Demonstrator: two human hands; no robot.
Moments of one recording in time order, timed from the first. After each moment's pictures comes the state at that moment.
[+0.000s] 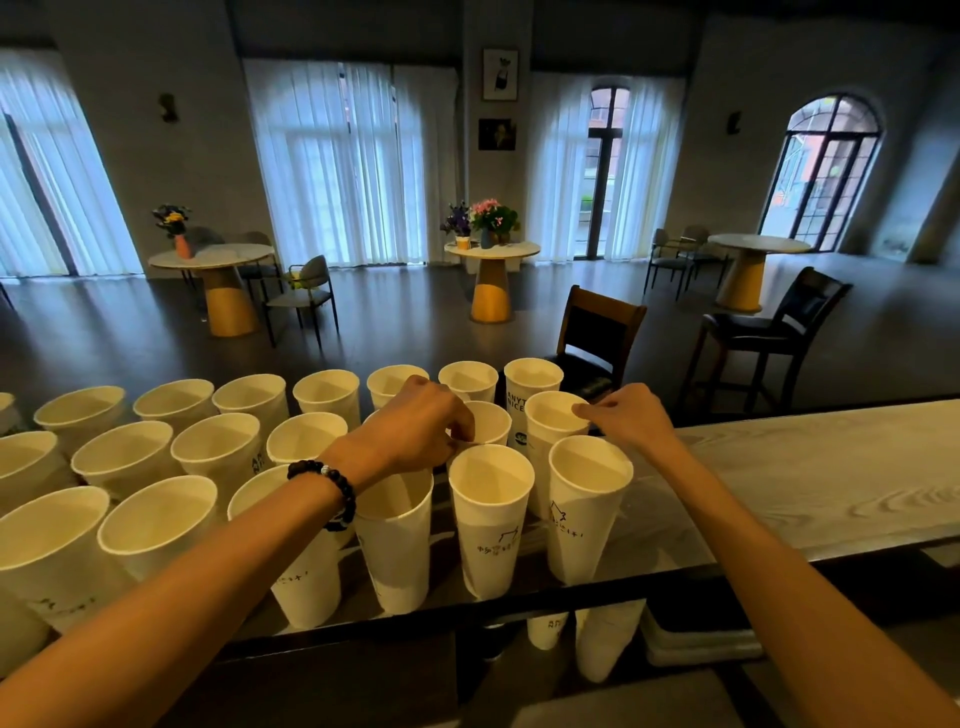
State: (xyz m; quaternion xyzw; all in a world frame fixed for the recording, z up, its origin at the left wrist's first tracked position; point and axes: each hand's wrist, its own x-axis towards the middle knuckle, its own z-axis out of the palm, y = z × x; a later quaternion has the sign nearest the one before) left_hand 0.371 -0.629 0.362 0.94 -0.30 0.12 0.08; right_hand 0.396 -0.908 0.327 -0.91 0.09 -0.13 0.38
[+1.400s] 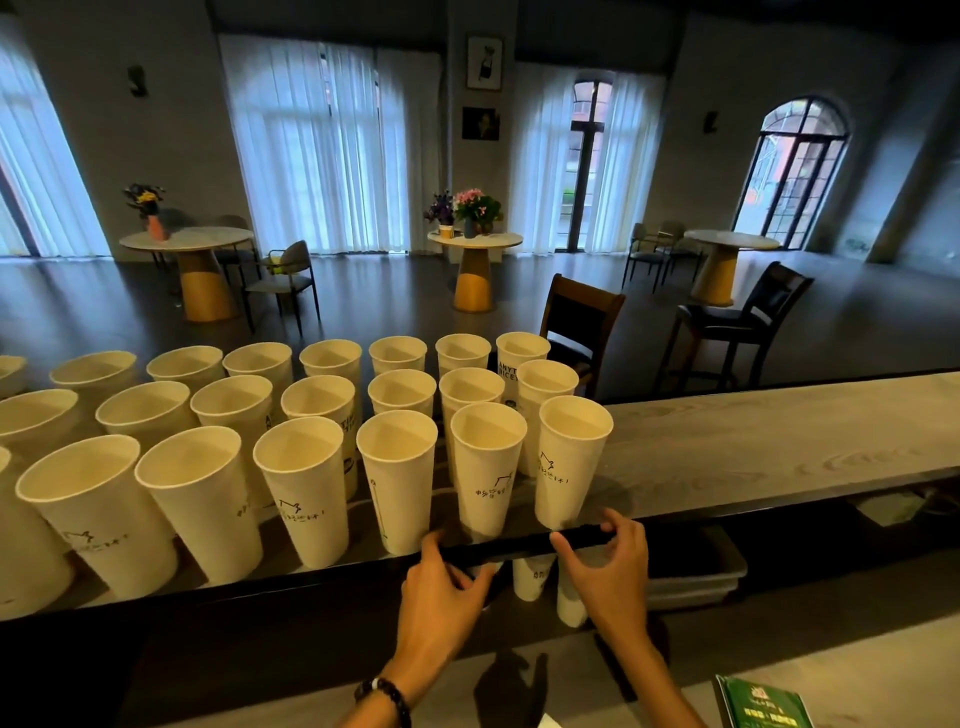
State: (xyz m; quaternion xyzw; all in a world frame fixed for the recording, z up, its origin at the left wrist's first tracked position) left_hand 0.217 -0.660 0.184 0.86 0.04 0.01 0.51; right_hand 0.240 -0.875 0.146 -0.84 0.13 -0.27 0.45
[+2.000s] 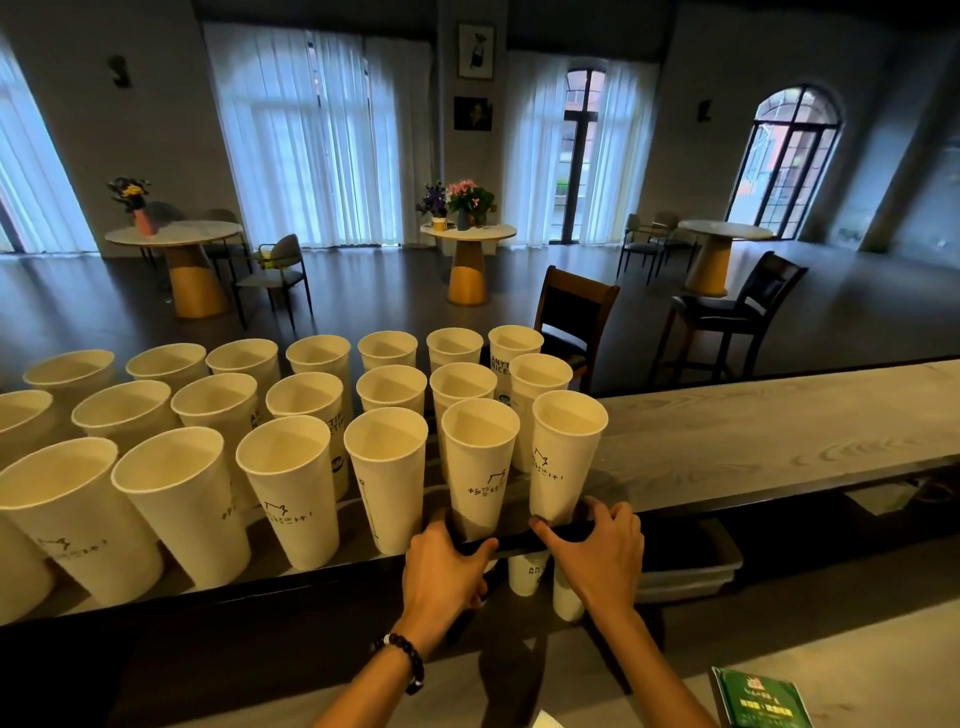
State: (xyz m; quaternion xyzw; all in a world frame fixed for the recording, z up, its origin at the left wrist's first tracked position) left_hand 0.246 -0.673 0.187 0.85 0.01 -0.01 0.53; right_hand 0.261 -0.869 0.160 -0.92 0.19 -0.24 0.26
